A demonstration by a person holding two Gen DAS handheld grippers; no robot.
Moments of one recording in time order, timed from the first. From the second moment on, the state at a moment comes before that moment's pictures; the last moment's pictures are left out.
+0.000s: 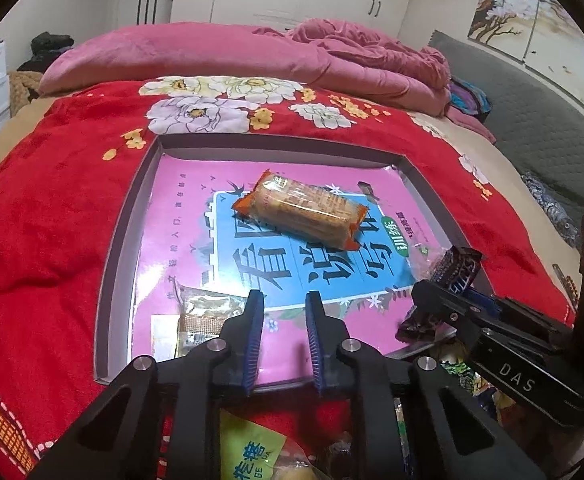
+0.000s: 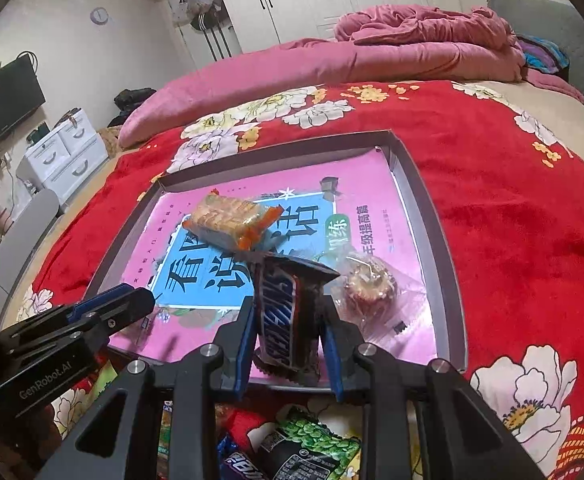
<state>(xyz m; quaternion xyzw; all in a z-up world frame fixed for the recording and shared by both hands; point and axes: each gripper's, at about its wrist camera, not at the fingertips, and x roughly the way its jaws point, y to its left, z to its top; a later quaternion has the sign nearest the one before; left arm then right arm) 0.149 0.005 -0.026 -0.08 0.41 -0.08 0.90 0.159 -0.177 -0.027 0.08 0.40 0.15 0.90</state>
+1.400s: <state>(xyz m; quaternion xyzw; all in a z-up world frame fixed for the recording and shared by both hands) 0.152 0.007 -0.032 -0.11 0.44 -0.11 0.89 0.154 -0.171 -0.022 0.07 0.40 0.16 0.90</state>
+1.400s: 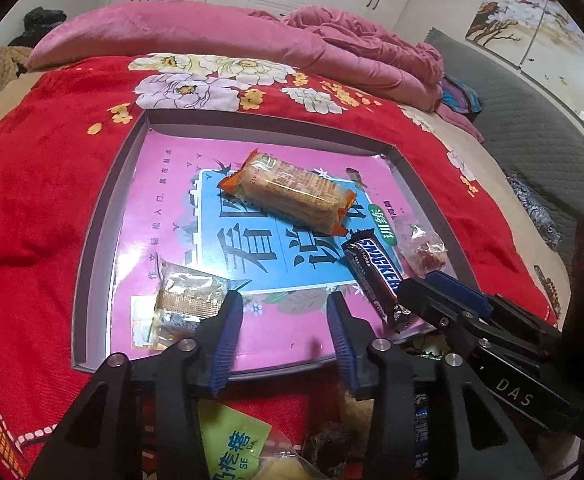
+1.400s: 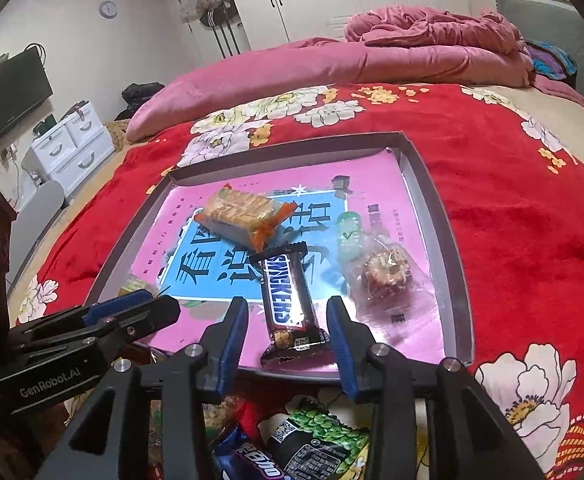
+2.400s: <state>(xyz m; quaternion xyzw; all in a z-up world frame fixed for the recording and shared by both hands) 0.147 0.009 -0.026 -0.09 0.42 -0.09 0.90 0.146 -0.180 -0.009 0.07 0.37 0.15 0.92</state>
